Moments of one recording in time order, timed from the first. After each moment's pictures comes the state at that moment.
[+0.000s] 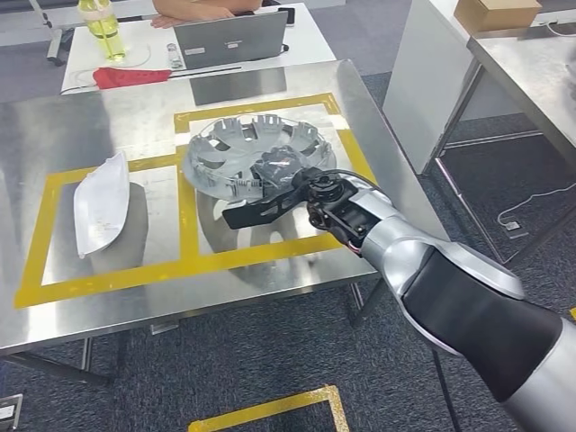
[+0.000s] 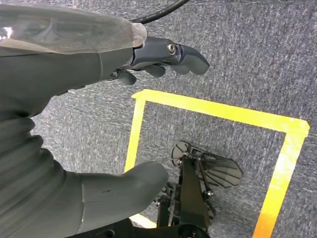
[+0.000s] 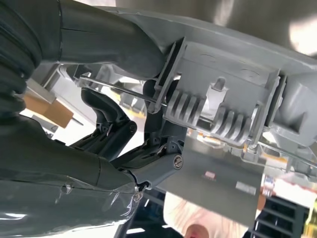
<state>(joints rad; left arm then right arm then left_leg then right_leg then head) -0.11 0.12 -0.93 -0.22 1.36 0.23 -0.24 -1.08 0.11 1.05 -0.45 0.66 -0.09 -0.17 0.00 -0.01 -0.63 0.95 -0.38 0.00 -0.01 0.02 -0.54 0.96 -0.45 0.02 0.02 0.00</state>
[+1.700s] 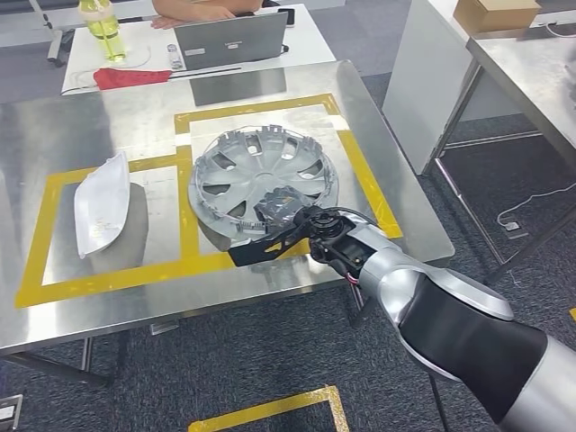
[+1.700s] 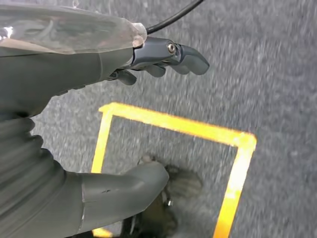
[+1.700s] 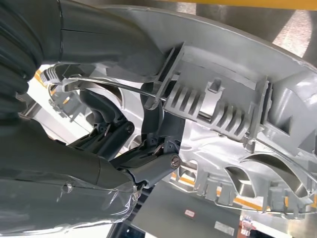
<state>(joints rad) -0.14 0.12 -0.93 -0.22 1.37 0.31 -0.37 -0.96 0.12 1.08 -0.41 0.61 -0.14 -0.23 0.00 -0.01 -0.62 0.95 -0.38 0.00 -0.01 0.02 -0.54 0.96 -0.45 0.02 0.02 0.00</state>
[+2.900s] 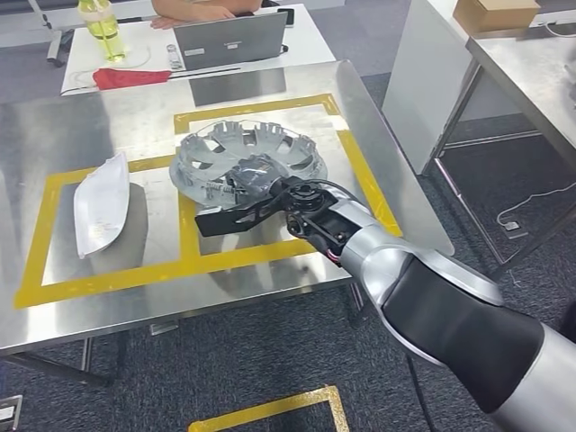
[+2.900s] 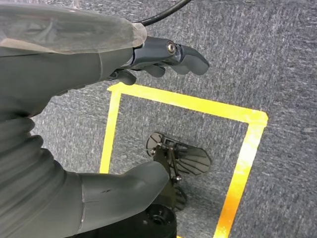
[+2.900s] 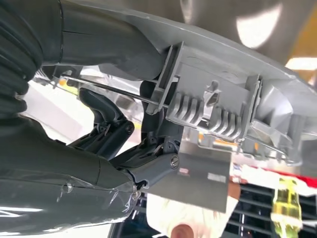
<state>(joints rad) -0.16 0.12 -0.92 -0.22 1.38 0.21 -0.29 -1.07 0.20 1.01 -0.41 0.57 -0.15 -0.23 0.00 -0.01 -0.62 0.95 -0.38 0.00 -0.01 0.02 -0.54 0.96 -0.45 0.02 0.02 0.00</state>
